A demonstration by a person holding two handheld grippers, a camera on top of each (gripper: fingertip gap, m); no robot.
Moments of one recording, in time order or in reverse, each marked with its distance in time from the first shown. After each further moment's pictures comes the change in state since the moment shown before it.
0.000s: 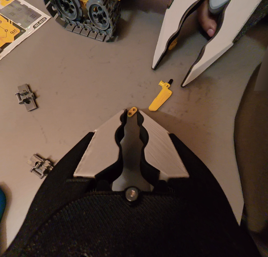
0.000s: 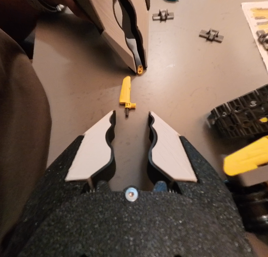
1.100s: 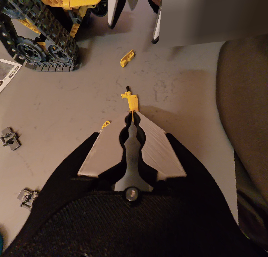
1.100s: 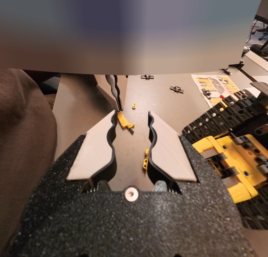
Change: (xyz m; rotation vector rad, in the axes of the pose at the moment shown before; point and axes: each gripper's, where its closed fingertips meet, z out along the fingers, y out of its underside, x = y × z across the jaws) left arm 0.043 -0.011 -0.004 0.083 0.108 0.247; right arm -0.004 -0.049 -0.055 0.321 0.101 -0.080
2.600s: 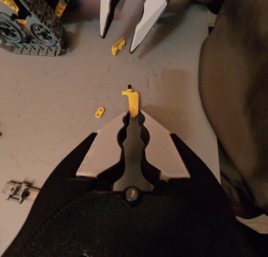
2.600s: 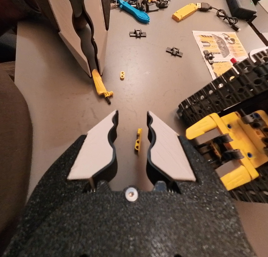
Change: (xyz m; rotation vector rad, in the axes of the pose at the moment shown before) left arm 0.007 0.015 -0.014 -0.024 0.127 -0.059; right arm 0.015 0.046 0.009 -0.262 0.079 -0.001
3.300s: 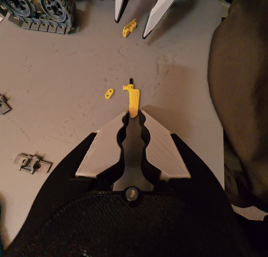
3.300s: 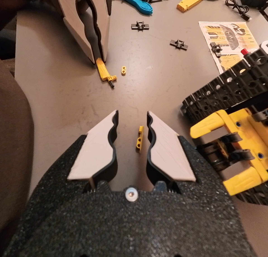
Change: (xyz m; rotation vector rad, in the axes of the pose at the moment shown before) left arm -0.012 0.020 -0.015 -0.043 -0.023 -0.047; right arm -0.002 0.007 0.004 -0.028 -0.026 0.018
